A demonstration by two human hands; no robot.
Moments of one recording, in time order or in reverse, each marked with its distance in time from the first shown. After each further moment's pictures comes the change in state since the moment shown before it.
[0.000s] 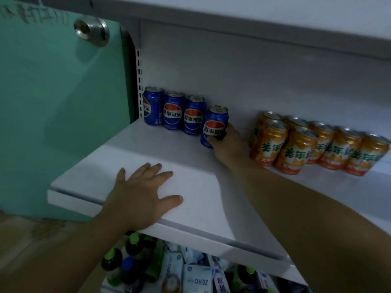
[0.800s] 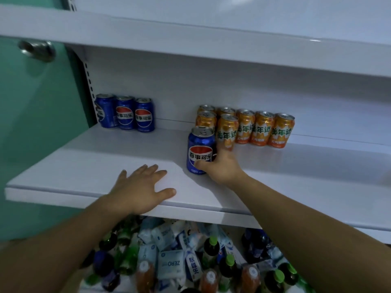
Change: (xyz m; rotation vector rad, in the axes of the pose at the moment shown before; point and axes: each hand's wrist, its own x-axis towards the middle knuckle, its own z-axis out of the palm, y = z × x) left_hand -0.023 0.110 0.009 0.083 -0.132 0.142; right_hand -0.139 0.036 -0.145 0.079 -0.106 -0.005
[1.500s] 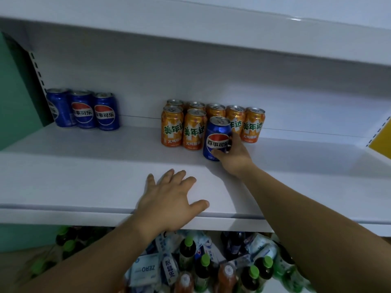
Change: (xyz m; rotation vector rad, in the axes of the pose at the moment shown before) left_hand 0.021 0.129 0.029 0.006 0.098 0.190; right_hand 0.024 0.072 -0.088 -0.066 0.214 0.116
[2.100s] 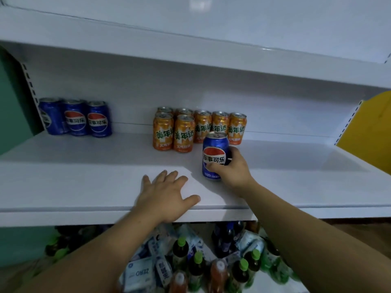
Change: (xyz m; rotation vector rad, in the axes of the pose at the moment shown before) left_hand -0.003 0.003 -0.005 0.032 -0.018 0.002; right_hand -0.069 -0.008 -0.022 0.235 0.041 0.072
